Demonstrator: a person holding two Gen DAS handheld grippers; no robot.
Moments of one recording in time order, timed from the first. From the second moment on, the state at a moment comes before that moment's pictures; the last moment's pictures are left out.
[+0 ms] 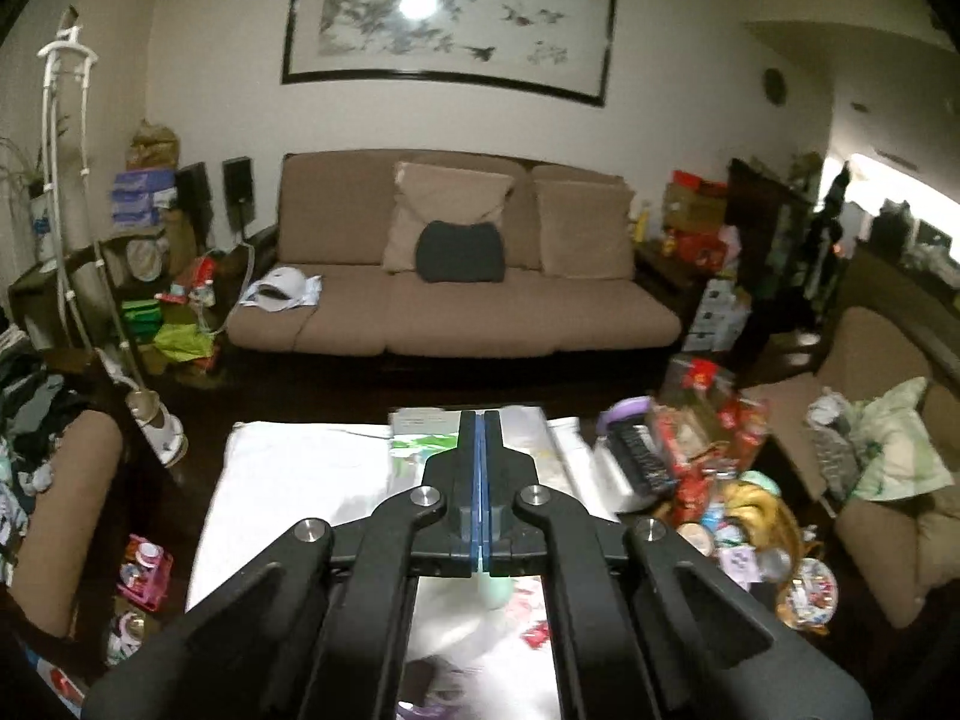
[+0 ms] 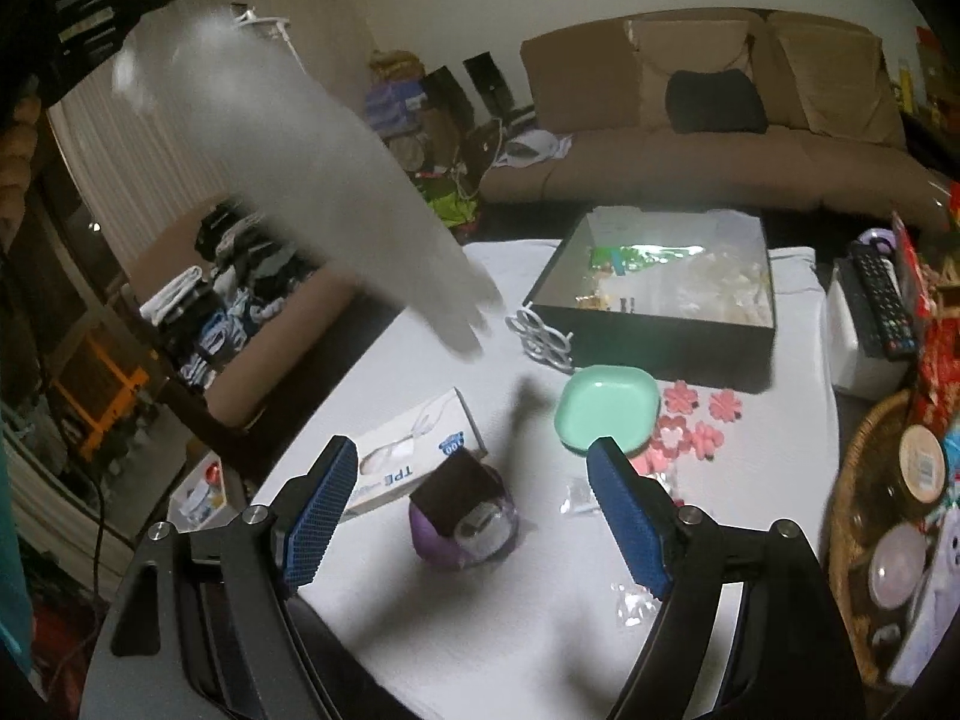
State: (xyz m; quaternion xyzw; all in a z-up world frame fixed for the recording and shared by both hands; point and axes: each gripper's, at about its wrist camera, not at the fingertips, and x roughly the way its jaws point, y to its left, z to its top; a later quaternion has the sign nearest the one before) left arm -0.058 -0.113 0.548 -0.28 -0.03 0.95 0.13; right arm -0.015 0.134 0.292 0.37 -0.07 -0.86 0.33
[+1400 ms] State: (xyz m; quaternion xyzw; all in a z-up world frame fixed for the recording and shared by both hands) left arm 0.139 -0.093 0.070 -0.51 0.08 0.85 0.10; right arm -0.049 0.091 0.105 0.54 -0.21 -0.76 0.30
